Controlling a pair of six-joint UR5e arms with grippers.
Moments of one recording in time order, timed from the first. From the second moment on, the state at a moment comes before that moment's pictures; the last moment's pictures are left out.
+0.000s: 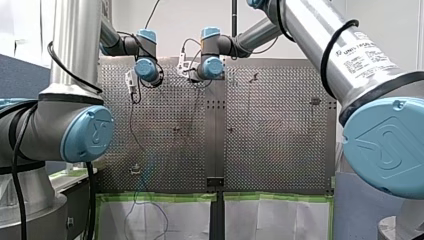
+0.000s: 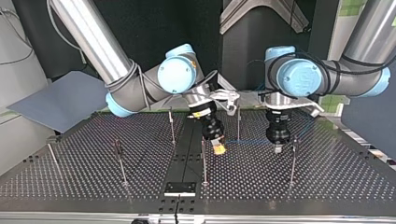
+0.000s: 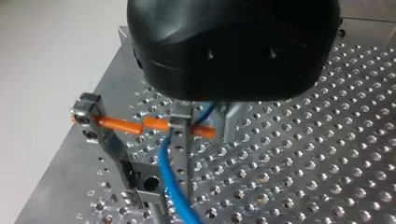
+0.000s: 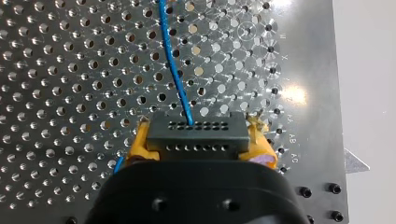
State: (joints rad) left arm -0.07 -1.66 -1.73 -2.86 -1.73 -1.74; right arm 2.42 -0.93 0.97 -0.09 1.63 1.72
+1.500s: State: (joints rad) left arm -0.14 -1.69 -2.00 -2.72 -1.84 -1.77; right arm 2.42 -0.93 1.19 -0.09 1.64 1.73
